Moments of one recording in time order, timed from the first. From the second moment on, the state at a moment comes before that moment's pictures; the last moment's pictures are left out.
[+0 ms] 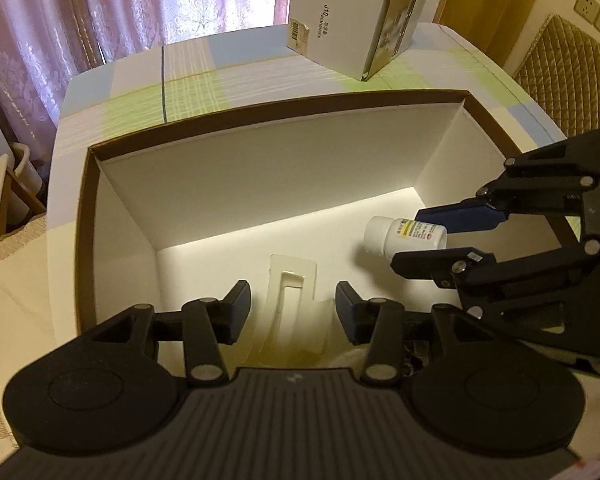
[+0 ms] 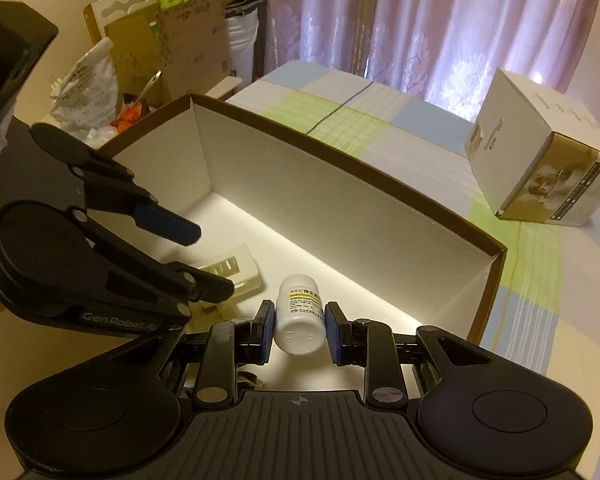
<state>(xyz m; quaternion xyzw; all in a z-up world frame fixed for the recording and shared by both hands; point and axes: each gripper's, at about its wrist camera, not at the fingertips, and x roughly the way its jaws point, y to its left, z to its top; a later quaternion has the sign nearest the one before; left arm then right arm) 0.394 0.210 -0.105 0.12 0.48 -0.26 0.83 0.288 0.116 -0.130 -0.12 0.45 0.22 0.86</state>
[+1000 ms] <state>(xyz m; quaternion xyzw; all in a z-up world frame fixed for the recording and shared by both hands) 0.335 0.219 -0.068 0.12 0.47 -0.25 0.84 0.225 0.098 -0.073 -0.10 0.39 0.26 0.87</state>
